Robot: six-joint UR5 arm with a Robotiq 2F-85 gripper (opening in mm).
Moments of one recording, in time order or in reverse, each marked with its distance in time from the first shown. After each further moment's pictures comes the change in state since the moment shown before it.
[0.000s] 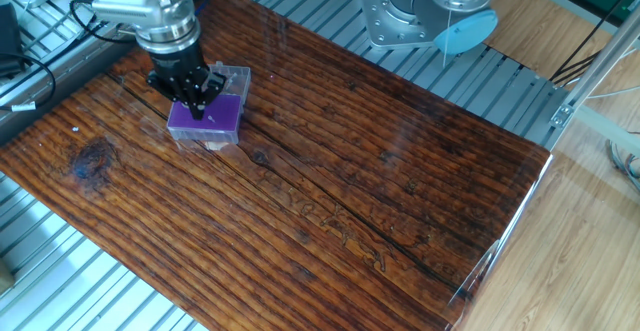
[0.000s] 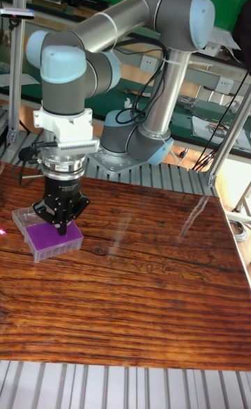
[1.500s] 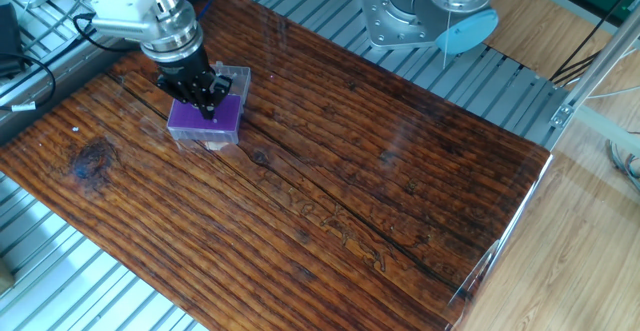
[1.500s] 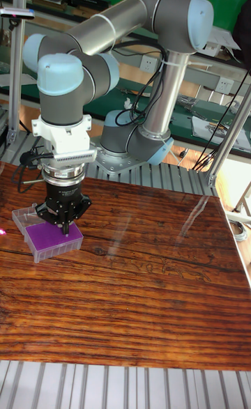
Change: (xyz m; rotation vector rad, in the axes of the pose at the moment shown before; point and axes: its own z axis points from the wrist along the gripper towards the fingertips) arm 0.010 0.018 -0.001 -0.066 0.052 0.060
